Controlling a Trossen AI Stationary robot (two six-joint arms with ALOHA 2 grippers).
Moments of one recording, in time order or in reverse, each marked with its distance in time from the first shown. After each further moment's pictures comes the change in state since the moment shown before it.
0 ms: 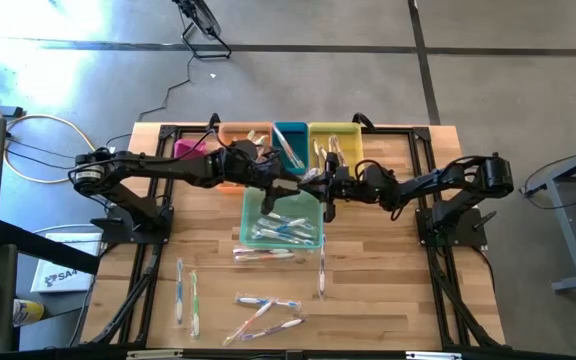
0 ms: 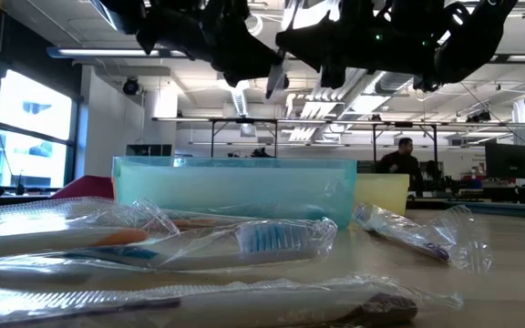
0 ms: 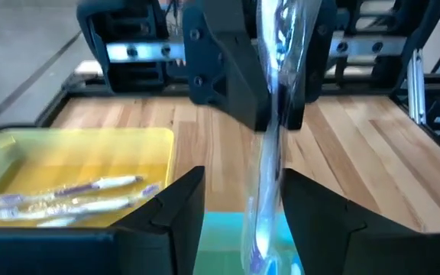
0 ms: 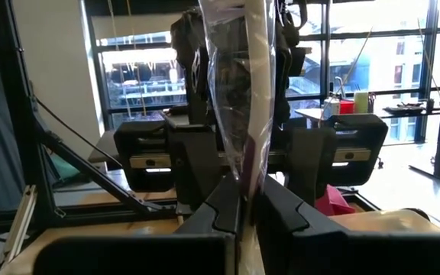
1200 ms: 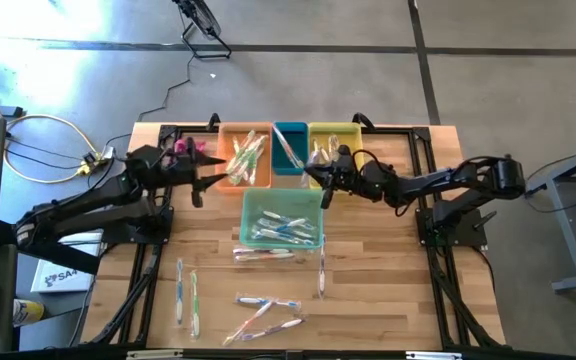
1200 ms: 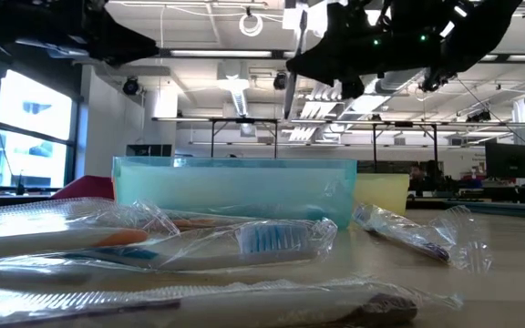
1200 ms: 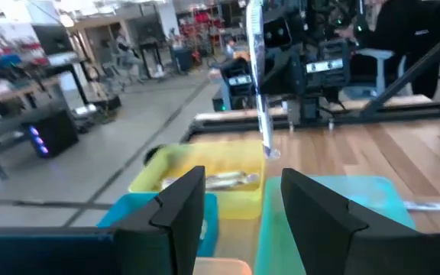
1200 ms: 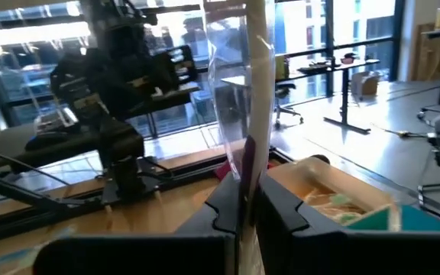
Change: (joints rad) left arm 0.251 -0.995 -0.561 -0.160 -0.017 0.116; right arm -0.029 -0.097 -0.001 -0.230 0.257 0.071
